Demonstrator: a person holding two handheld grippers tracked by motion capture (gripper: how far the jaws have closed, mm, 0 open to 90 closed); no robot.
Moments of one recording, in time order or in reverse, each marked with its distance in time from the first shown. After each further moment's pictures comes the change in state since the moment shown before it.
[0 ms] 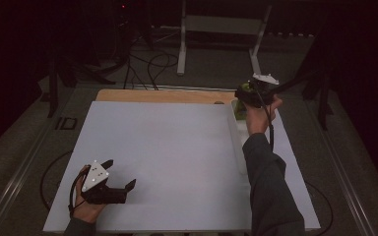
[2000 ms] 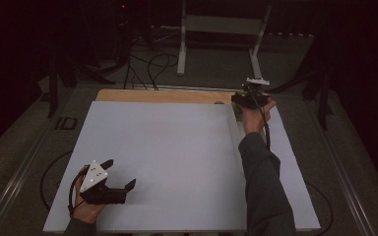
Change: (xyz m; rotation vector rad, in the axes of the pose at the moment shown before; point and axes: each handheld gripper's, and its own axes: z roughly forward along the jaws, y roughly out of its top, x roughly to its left) left arm -0.001 0.002 -0.003 -0.021 -0.014 -0.010; right arm 0.004 -0.018 0.037 0.128 -0.033 -0.036
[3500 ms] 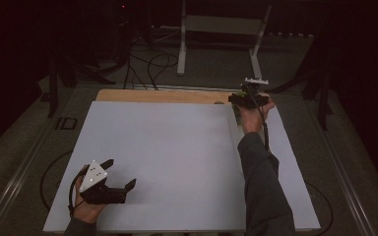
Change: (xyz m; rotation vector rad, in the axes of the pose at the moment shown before) left arm 0.000 0.001 0.000 -0.009 -0.004 -0.009; right arm 0.005 0.001 0.000 0.033 0.034 0.020
